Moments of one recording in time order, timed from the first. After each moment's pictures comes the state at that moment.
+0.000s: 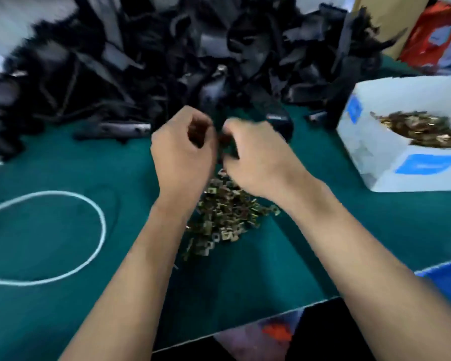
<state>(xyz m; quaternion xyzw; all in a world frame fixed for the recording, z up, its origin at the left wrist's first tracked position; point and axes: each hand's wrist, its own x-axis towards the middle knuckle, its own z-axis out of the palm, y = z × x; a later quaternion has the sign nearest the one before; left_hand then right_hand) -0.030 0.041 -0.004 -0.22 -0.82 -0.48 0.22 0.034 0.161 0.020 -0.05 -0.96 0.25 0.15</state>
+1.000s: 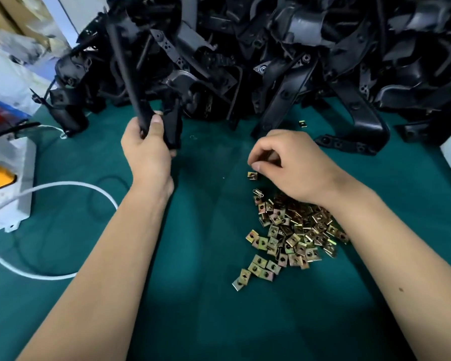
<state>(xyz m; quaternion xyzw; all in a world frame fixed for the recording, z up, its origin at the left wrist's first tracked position) -0.121 -0.078 -0.038 0.10 -0.65 -0.73 0.16 -0.036 0.141 -0.024 0.09 -0.94 0.33 0.07</state>
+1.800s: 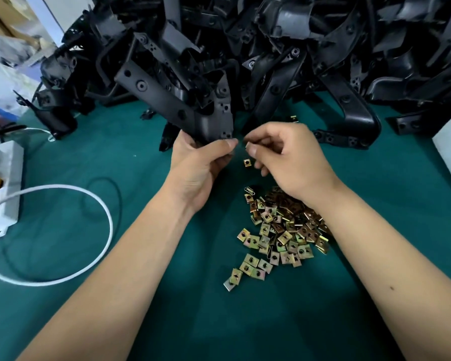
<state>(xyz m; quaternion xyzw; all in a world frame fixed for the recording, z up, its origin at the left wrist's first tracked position) -0.080 -0.022 -0.039 -0.08 -0.54 -0.83 -0.10 -0.037 0.142 -0.040 0.01 -0.83 0.53 0.13</state>
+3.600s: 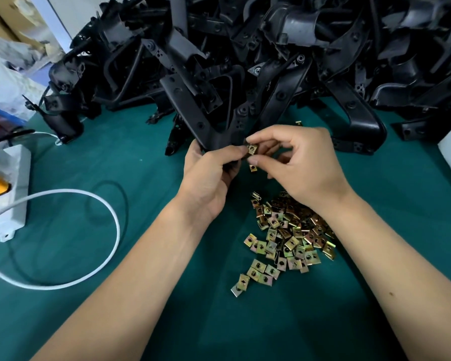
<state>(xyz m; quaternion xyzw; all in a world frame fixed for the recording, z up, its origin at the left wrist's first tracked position) -0.076 -0.014 -0.039 0.00 -0.50 -0.86 -0.14 -0.030 0.144 -0.034 0.09 -0.84 0.49 0.21</state>
